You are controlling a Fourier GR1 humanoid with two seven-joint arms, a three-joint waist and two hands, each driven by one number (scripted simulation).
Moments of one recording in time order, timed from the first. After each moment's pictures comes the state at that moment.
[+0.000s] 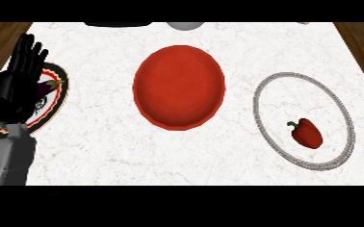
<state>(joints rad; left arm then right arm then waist) -0.27 0.31 0.21 -1.47 0.13 0.03 -0.01 -1.33 -0.54 -0.20 -0.46 0.76 0.54 -0.64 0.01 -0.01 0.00</state>
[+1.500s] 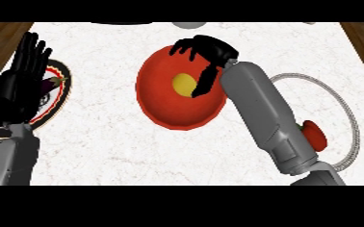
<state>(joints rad) -0.27 0.28 0.20 -1.50 0.12 0.03 0.00 -1.01 -0.01 0.04 -0.66 0.72 0.34 -0.18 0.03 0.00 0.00</state>
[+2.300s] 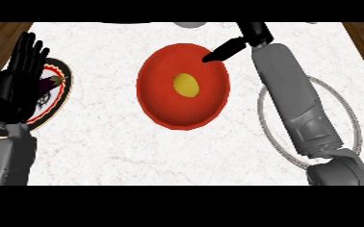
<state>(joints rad) -0.27 0.29 0.22 -1.49 0.13 0.01 -0.01 -1.10 -0.12 -0.24 -0.50 0.39 0.14 -0.29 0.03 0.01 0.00</state>
